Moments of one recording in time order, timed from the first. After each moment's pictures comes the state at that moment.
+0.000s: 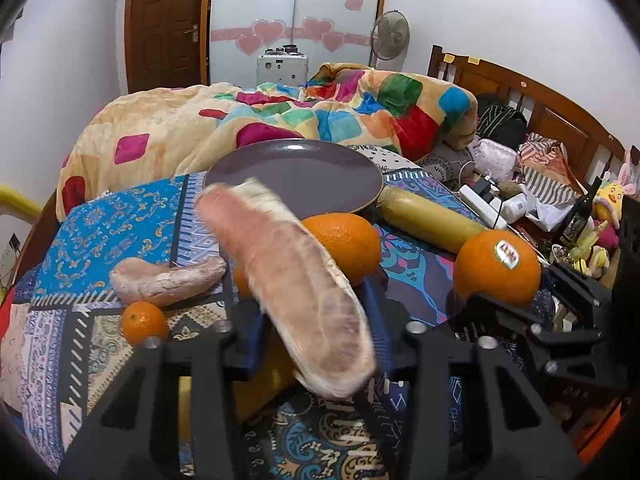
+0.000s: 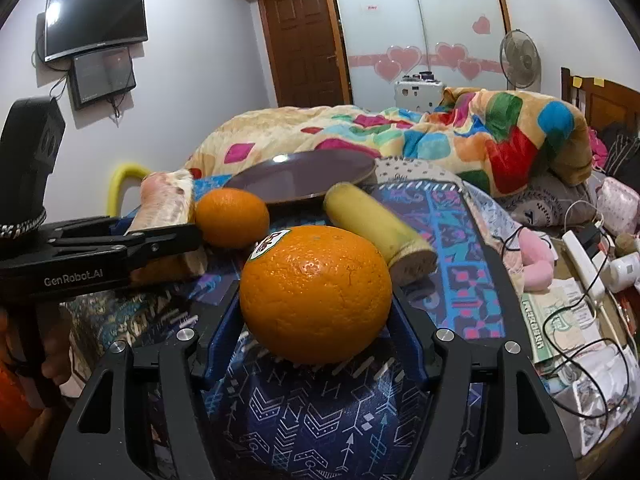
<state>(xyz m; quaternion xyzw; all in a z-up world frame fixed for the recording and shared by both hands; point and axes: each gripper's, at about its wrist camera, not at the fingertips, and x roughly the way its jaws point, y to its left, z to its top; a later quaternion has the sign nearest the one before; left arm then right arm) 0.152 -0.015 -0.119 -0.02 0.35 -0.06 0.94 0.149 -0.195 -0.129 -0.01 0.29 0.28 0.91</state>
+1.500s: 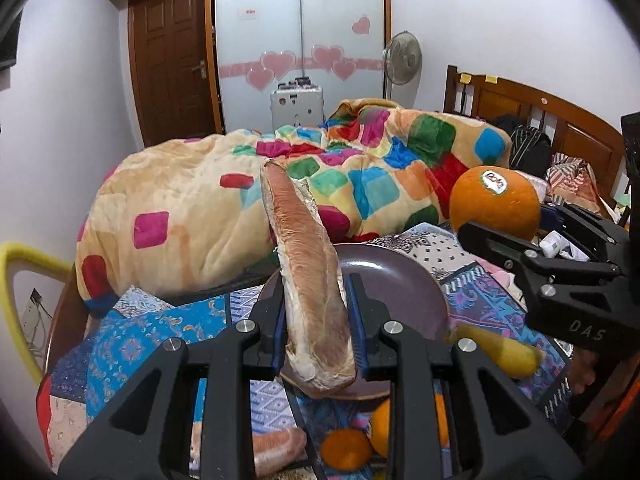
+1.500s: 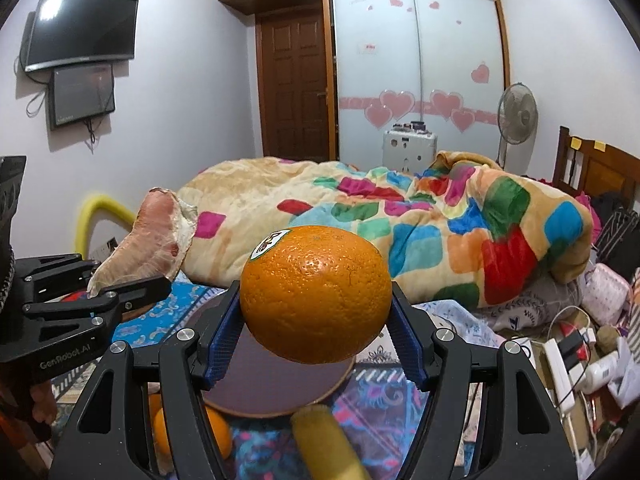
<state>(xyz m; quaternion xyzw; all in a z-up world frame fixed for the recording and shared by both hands) 0.261 0.018 -0.049 0.02 0.31 -0.03 0.95 0.258 -0.138 -0.045 -0.05 0.24 0.25 0.94</state>
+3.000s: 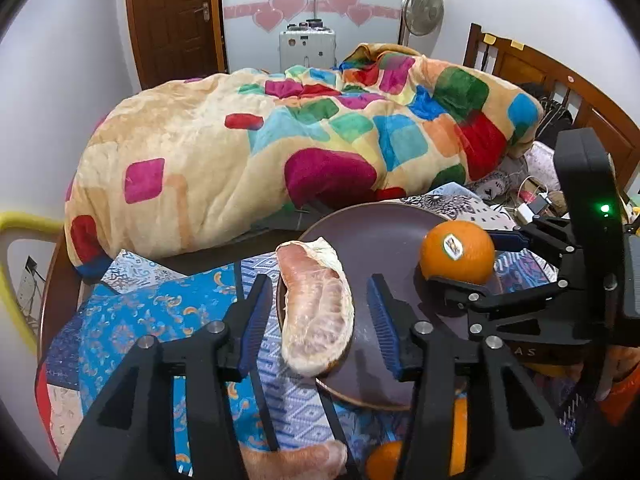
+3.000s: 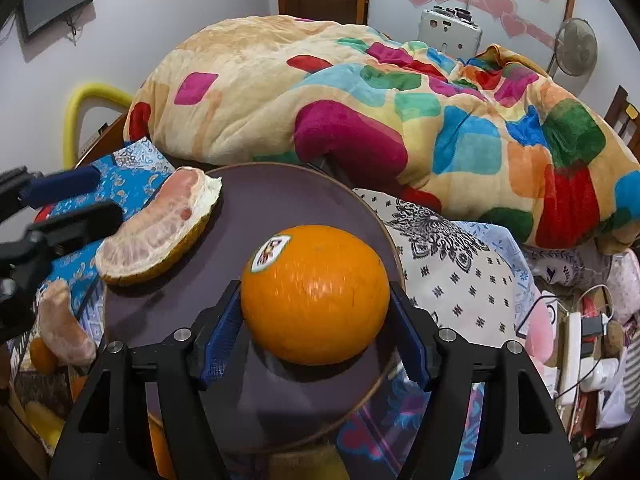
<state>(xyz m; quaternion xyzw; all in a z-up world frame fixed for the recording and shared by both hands) 0.307 0.052 -0.078 0.00 0.41 -0.02 0.91 0.334 -0.085 -0.109 -0.15 0.45 0.26 0.84</state>
